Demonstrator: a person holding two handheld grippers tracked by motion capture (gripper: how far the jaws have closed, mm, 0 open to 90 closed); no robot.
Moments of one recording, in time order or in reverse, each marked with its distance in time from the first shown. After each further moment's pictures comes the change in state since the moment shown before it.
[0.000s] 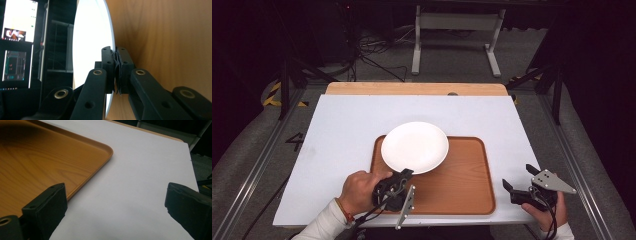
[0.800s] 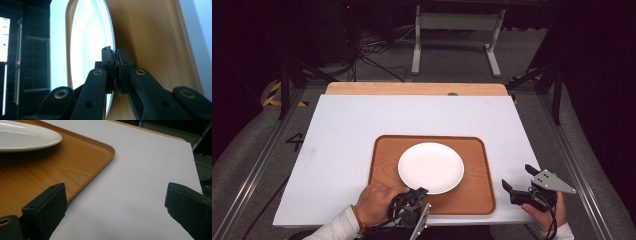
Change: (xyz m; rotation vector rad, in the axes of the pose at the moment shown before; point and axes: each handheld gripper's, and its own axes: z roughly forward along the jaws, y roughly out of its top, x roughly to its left) left arm -0.032 0.027 0.017 -0.068 -0.145 0.059; right arm 0.002 0.001 0.000 0.003 0.013 0.003
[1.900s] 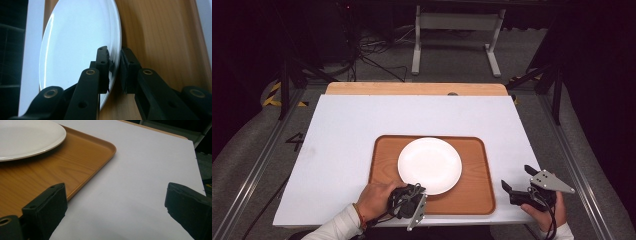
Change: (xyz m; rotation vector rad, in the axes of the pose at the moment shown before) left arm 0.002 -0.022 0.023 -0.025 -0.128 -0.168; right arm 0.000 -0.002 0.002 0.012 0.005 -0.002
